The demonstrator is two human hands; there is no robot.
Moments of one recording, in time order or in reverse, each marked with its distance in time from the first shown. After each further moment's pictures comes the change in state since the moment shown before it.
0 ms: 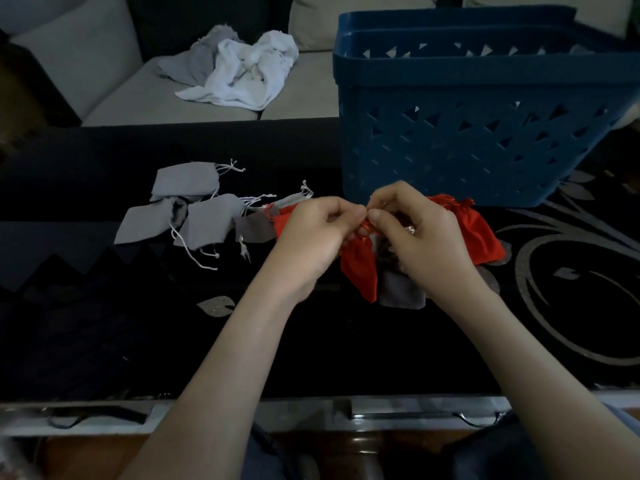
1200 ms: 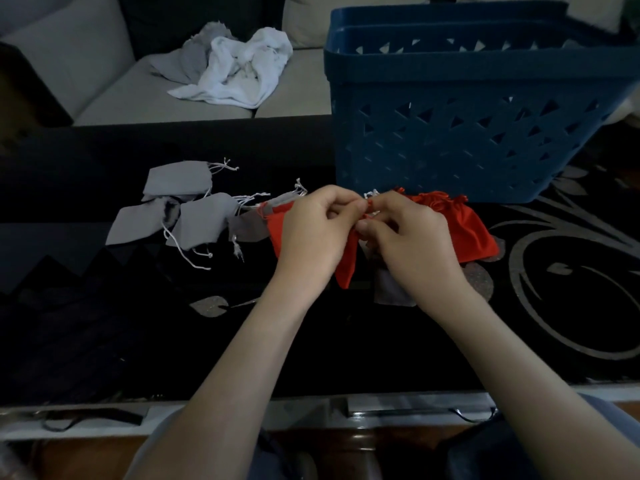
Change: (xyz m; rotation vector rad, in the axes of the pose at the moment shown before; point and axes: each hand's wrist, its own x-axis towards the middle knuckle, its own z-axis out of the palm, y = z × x) left_hand 0.006 -0.007 0.012 0.167 0.173 0.172; right_hand 0.000 0.004 0.009 -0.145 0.045 0.195
